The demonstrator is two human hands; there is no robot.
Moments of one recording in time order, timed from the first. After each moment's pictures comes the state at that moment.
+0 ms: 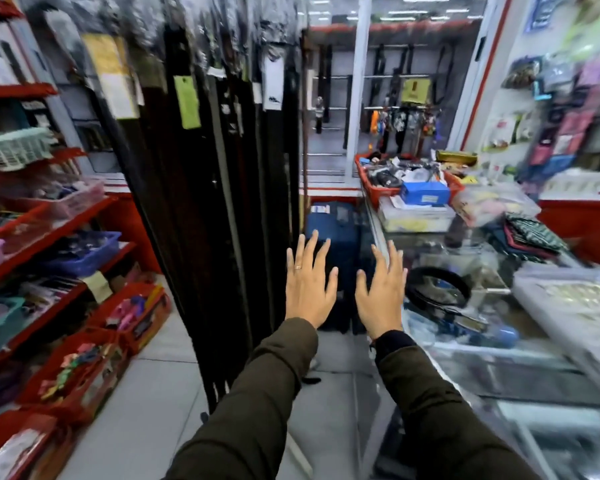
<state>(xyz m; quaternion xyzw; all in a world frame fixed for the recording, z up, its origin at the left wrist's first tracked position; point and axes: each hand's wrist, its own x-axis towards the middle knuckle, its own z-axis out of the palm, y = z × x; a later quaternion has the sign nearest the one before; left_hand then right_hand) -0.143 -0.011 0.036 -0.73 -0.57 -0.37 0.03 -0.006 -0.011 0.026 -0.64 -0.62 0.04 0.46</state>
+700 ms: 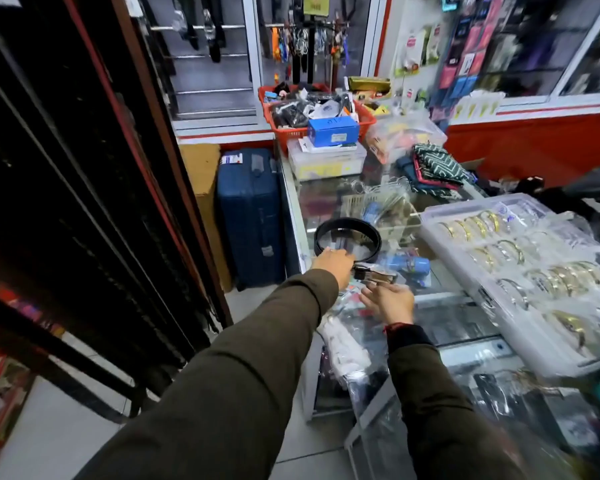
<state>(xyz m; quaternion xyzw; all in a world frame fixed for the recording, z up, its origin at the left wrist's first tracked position) 0.089 0.082 -0.029 -0.88 -0.45 0.05 -0.13 0.192 -0.002 -0.063 -0.62 -0.09 0.52 0.58</state>
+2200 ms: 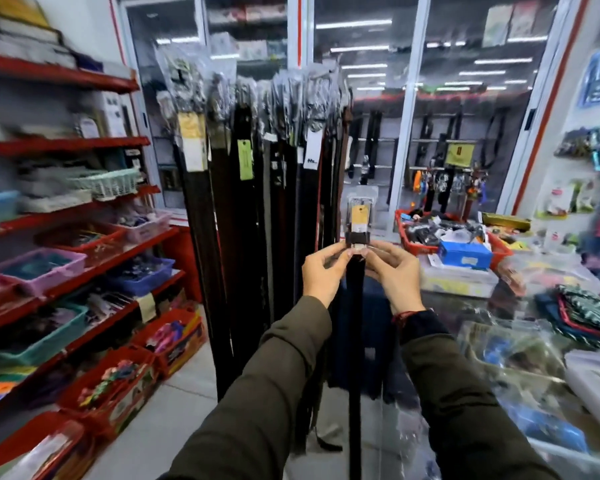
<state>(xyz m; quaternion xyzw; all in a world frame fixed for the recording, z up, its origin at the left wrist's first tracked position) -0.142 -0.005 0.150 -0.49 -0.48 -0.66 -0.30 -0.013 0.019 0.155 -0.34 -0.54 0.46 0.62</state>
